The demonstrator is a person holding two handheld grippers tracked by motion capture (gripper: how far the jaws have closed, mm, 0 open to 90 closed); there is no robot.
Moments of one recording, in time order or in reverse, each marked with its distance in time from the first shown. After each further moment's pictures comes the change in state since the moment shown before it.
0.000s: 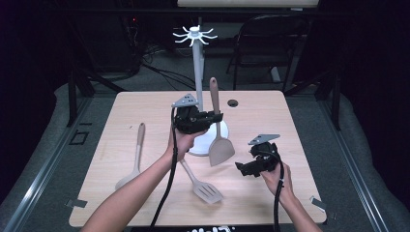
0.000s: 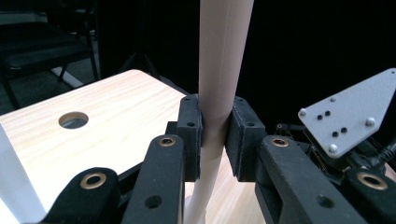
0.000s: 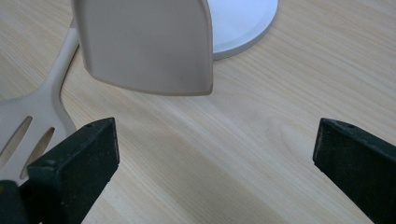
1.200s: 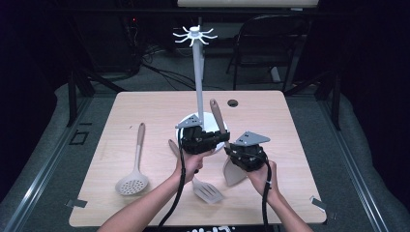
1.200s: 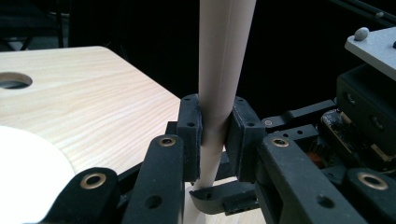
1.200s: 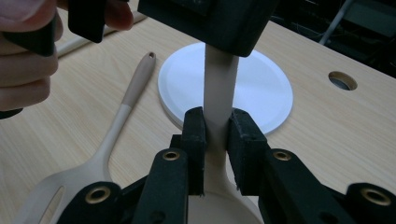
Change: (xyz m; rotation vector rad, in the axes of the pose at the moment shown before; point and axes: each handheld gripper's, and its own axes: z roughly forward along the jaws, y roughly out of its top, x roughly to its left) left arm -0.026 -0.052 0.012 -0.033 -0.078 -0.144; right arm 0.047 0.031 -0.016 -0.242 -0.012 -0.104
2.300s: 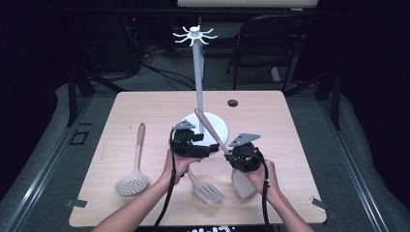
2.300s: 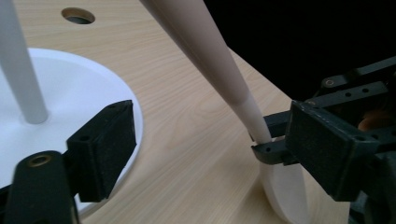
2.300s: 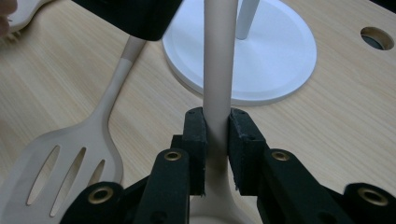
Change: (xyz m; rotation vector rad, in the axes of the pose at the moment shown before) left arm 0.023 -0.020 -0.013 0.167 0.148 -0.063; right arm 0.000 -0.005 0.018 0.195 0.039 -0.013
